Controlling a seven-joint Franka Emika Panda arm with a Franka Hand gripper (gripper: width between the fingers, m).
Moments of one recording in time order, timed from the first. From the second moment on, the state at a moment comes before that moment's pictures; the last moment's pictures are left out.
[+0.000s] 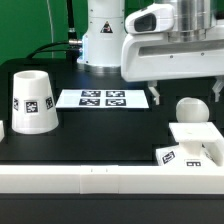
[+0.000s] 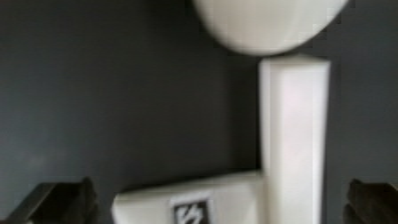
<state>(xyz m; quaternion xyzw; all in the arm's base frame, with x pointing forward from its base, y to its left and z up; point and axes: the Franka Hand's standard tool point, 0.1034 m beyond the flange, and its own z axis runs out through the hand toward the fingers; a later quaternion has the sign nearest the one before) 0.538 0.113 0.073 -1.00 0.08 0.00 0.06</state>
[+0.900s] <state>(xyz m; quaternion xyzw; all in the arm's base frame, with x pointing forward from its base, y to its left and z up) 0.505 0.082 0.059 -0.98 0.08 0.16 0.07</state>
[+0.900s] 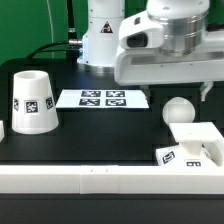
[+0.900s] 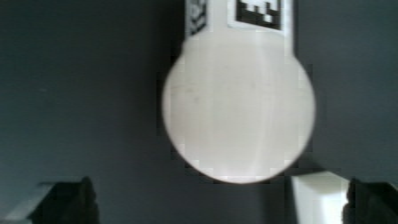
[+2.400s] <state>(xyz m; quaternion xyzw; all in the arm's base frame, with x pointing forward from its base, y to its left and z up) 0.445 0.053 0.006 -0.89 0.08 0.44 0.09</state>
